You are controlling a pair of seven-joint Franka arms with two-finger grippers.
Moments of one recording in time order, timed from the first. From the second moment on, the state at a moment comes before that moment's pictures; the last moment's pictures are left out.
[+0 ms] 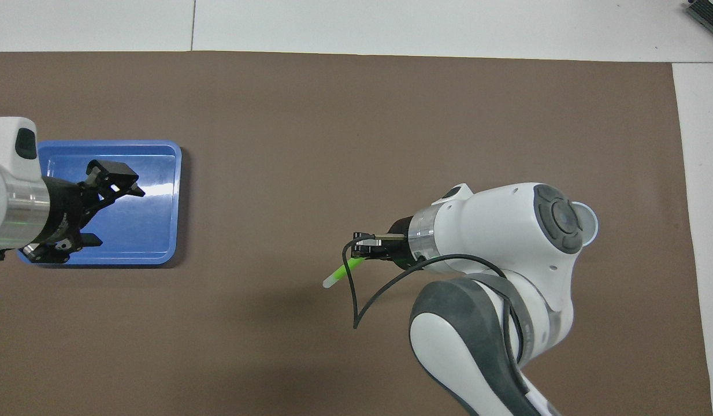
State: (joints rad) left arm 0.02 -0.21 -0.15 -1.94 -0.12 1.83 -0.85; right arm 0.45 0.01 0.05 -2.02 0.57 2.15 0.26
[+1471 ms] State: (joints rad) left arm 0.08 -0.21 0.01 -1.90 -0.06 1.77 -0.13; right arm 0.15 -0.06 0.05 -1.96 -0.26 1.86 -0.80
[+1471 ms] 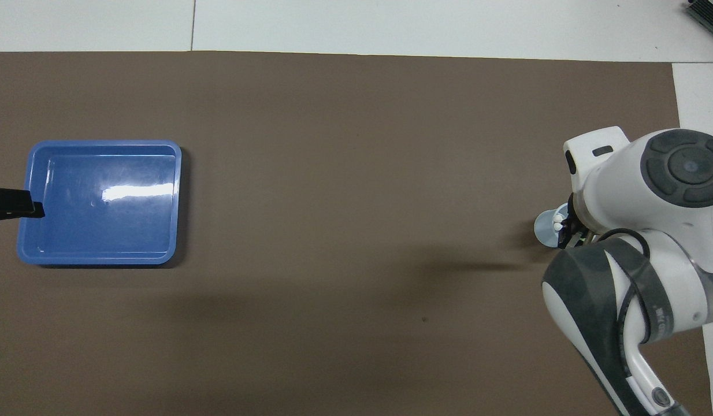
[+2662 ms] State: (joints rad) left arm -0.02 -0.05 0.01 -1.70 -0.05 1.73 -0.13; right arm 0.00 -0.04 0.05 -2.10 -0.15 2.11 -0.89
